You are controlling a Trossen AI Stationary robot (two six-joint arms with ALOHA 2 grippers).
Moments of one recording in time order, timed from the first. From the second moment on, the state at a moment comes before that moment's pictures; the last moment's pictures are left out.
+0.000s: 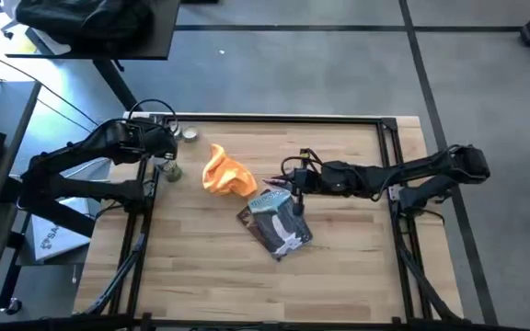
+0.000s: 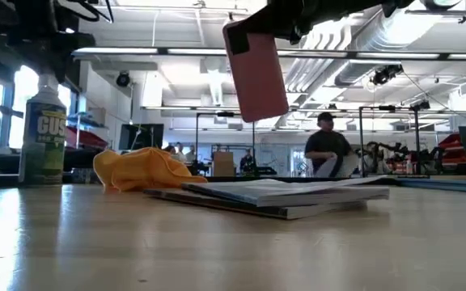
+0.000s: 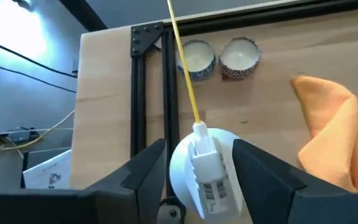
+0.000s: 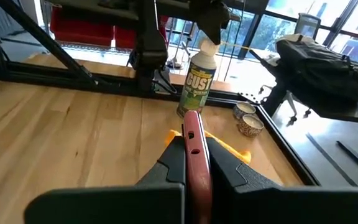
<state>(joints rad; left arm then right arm) 0.37 0.93 1.06 -1.53 -0.62 -1.05 0.07 1.42 0.89 0.29 0.23 -0.17</state>
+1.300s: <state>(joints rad) 0.24 0.94 0.95 -1.42 -0.71 -1.04 0.09 1.42 0.89 0.27 0.23 -0.15</state>
